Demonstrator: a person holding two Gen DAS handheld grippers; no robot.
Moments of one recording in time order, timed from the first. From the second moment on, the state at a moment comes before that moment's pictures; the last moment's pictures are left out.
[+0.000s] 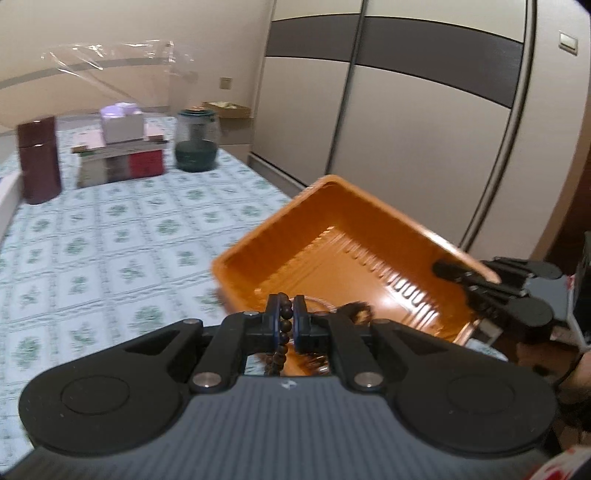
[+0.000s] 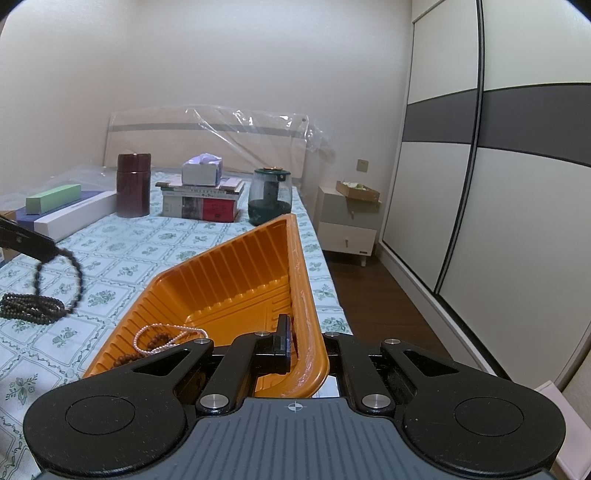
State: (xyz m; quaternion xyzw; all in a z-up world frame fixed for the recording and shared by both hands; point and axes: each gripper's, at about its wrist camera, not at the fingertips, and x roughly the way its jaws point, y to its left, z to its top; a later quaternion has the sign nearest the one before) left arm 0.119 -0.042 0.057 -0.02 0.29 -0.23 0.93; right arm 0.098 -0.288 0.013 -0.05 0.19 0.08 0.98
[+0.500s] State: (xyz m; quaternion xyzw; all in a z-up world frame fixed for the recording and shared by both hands) left arm 0.133 -0.101 0.051 -0.04 0.31 -0.30 0.90; right arm 0.097 -0.287 0.013 -0.05 0.19 0.09 0.98
